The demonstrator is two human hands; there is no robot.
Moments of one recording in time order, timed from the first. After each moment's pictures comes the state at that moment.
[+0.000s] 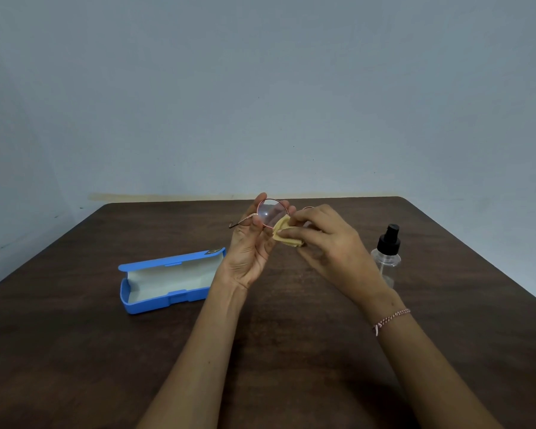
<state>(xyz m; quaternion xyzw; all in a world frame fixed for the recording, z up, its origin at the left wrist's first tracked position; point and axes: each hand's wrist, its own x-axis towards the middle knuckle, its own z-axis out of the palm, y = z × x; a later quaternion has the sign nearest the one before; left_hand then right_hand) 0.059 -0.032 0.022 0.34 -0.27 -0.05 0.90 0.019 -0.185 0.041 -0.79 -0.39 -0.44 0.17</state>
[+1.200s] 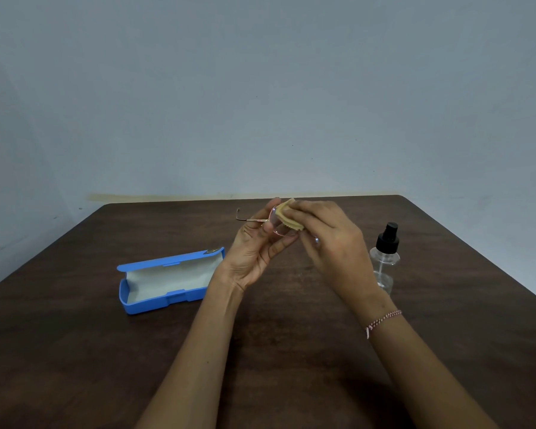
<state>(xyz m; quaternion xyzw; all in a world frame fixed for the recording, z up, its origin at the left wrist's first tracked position) 0.053 -0.033 0.022 0.40 -0.28 -0.09 0.87 0.014 -0.178 0.040 -0.79 -0.31 -0.49 0.21</state>
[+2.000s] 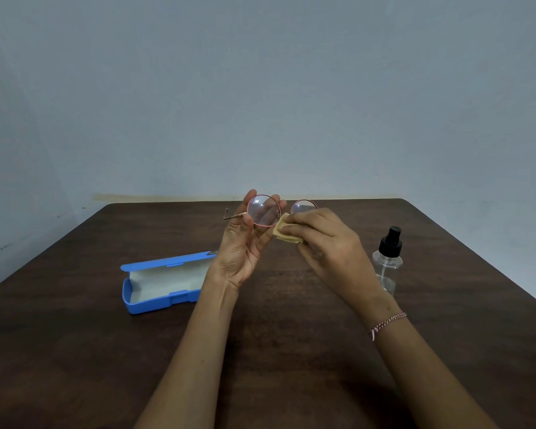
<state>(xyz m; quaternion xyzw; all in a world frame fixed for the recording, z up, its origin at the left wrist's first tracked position) 0.056 -0.018 0.028 0.33 -0.27 -0.04 0.90 0.017 -0.181 0.039 -0.78 -0.38 -0.45 0.20</state>
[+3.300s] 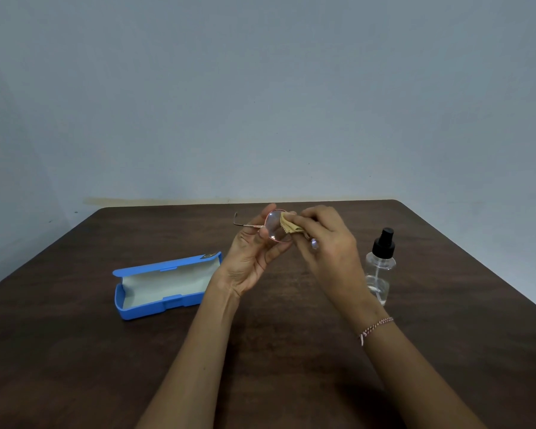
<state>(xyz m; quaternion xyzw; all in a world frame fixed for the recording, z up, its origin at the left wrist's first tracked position) 0.055 -0.031 0.019 0.41 -0.27 -0.09 0.87 0.017 -0.173 0.035 -0.79 -0.27 -0.49 0.27</state>
